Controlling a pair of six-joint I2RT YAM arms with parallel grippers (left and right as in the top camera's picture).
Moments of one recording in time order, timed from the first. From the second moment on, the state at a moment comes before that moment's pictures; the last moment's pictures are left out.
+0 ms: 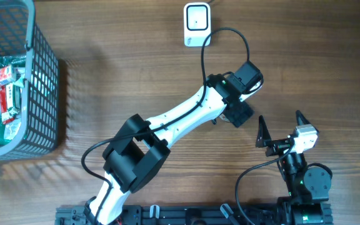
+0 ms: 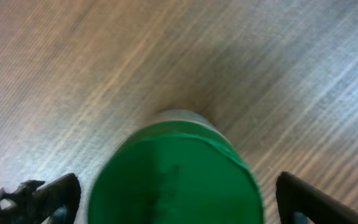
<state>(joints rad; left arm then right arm) -0.88 2.13 1.71 -0.79 0.00 0.03 0.03 0.02 0.01 0.00 -0.11 0.02</state>
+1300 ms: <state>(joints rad) -0.87 1.99 1.72 -0.82 -0.09 -0.28 0.03 0.02 0.01 0.00 -0.11 0.02</state>
